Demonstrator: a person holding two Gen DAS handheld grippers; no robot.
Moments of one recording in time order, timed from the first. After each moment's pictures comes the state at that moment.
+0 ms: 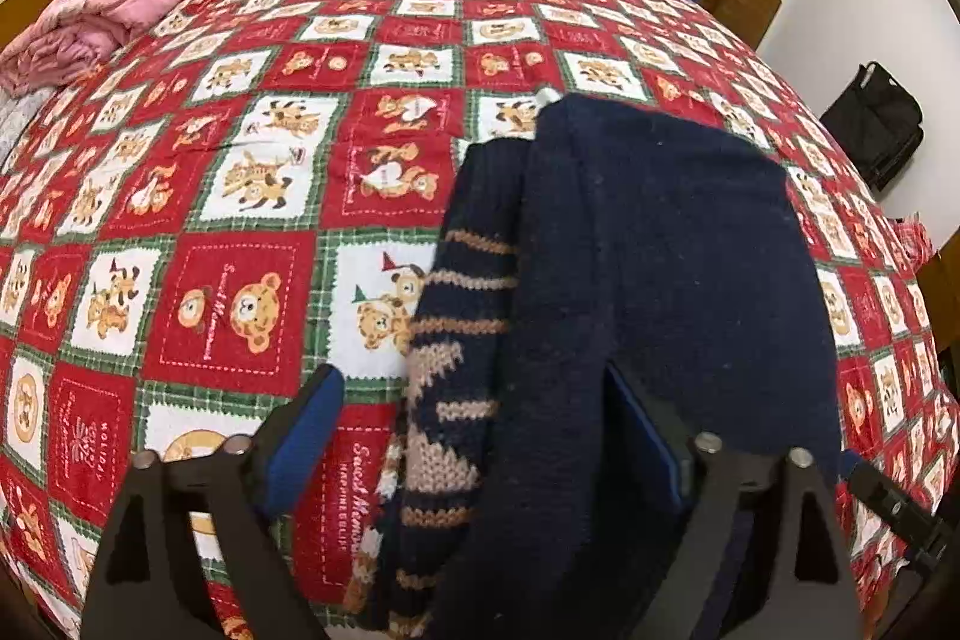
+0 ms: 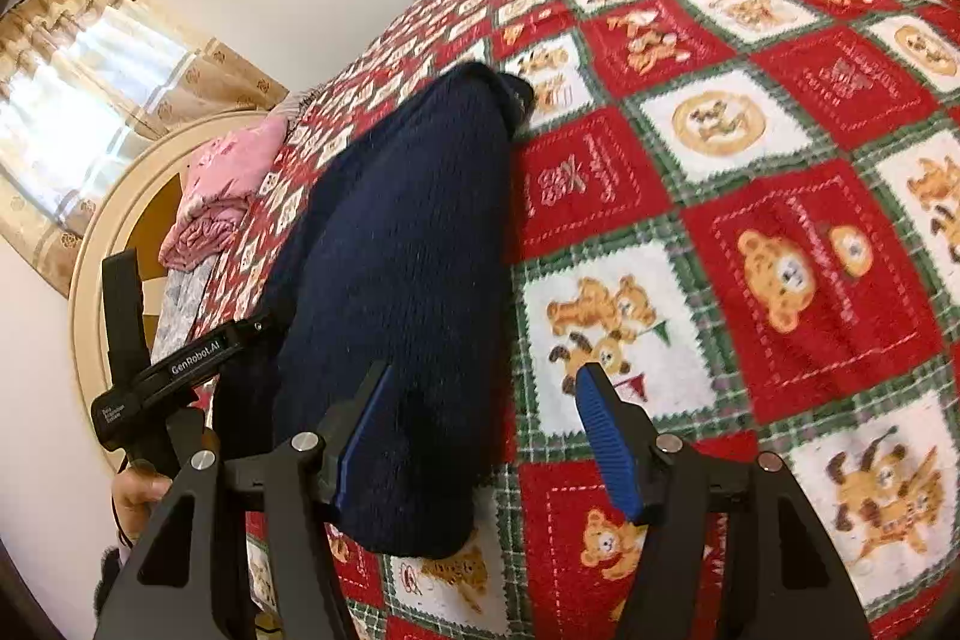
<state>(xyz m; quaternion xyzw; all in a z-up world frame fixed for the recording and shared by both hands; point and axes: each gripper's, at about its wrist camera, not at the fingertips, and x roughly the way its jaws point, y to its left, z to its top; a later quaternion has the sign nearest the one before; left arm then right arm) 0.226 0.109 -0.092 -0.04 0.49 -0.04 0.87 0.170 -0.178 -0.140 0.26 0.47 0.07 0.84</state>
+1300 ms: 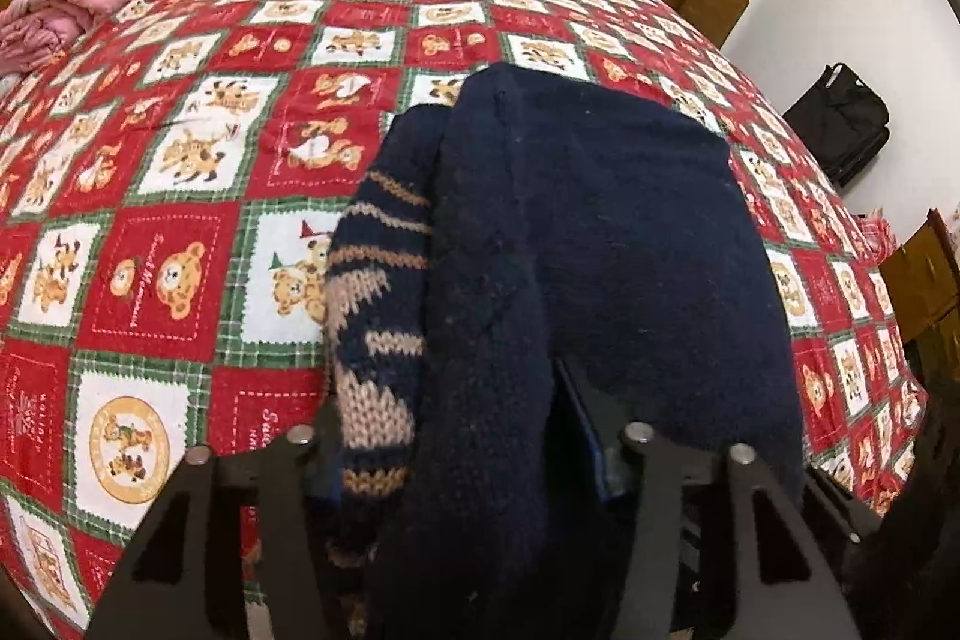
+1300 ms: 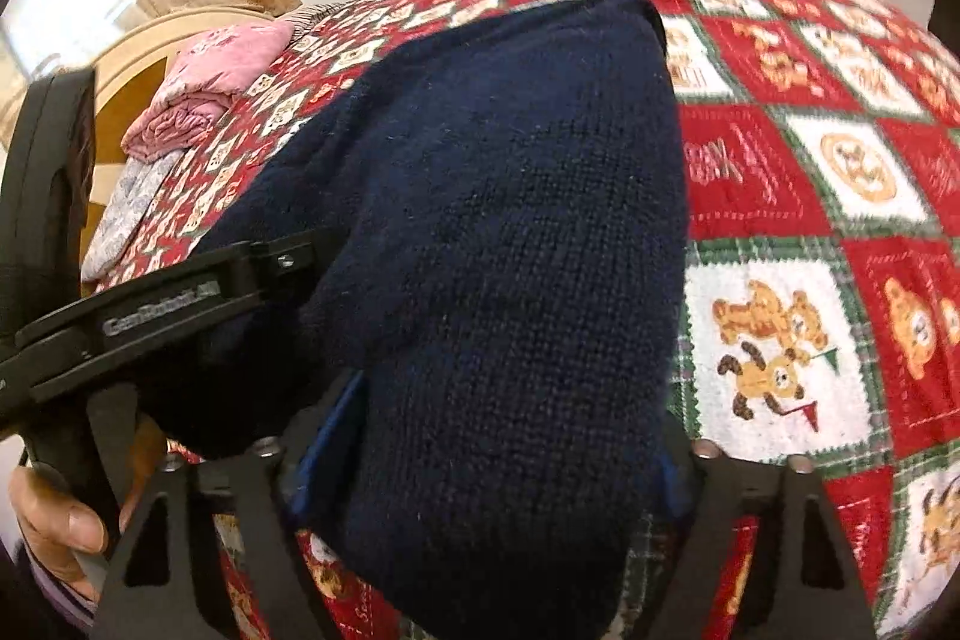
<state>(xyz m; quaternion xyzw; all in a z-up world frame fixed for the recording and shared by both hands) 0.212 0.082 -0.096 -0.06 0.49 -0.09 0.87 0.202 -0.080 -0.154 0.10 0.50 0.08 0.86</state>
